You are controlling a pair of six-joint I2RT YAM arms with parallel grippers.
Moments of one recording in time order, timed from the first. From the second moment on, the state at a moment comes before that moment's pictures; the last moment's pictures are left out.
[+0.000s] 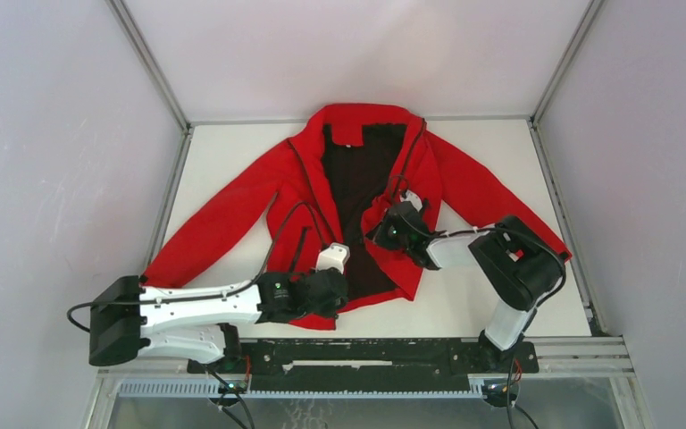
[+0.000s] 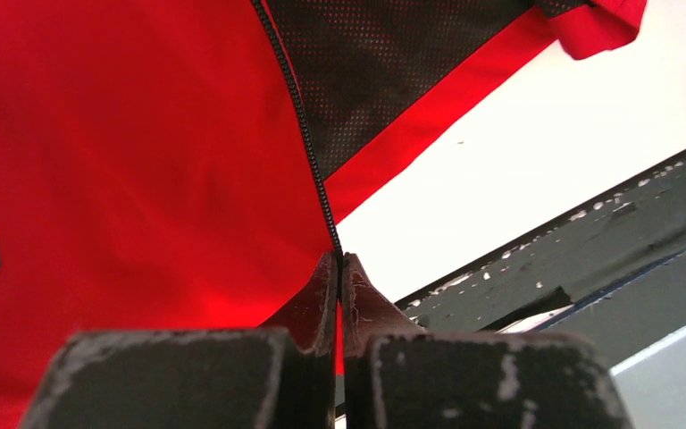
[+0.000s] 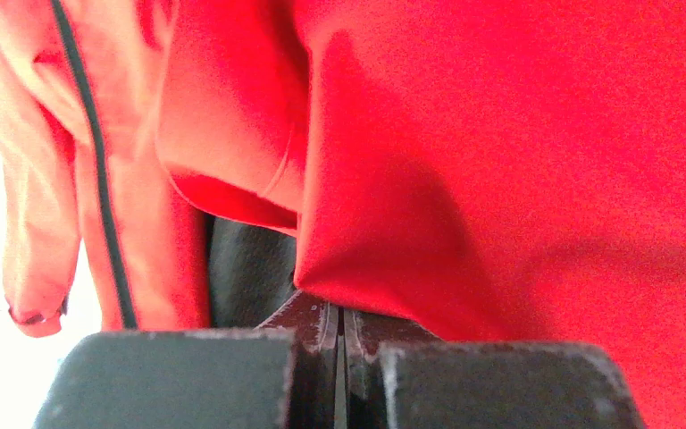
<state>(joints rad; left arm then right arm) -1.28 1.18 0.70 -0.51 -0.35 -0.80 0.64 1.75 0.70 0.39 0.03 0.95</state>
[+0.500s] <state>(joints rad) -1.24 1.35 0.63 -0.22 -0.10 -0.75 0.73 1.25 0.54 0.26 0.05 0.89</state>
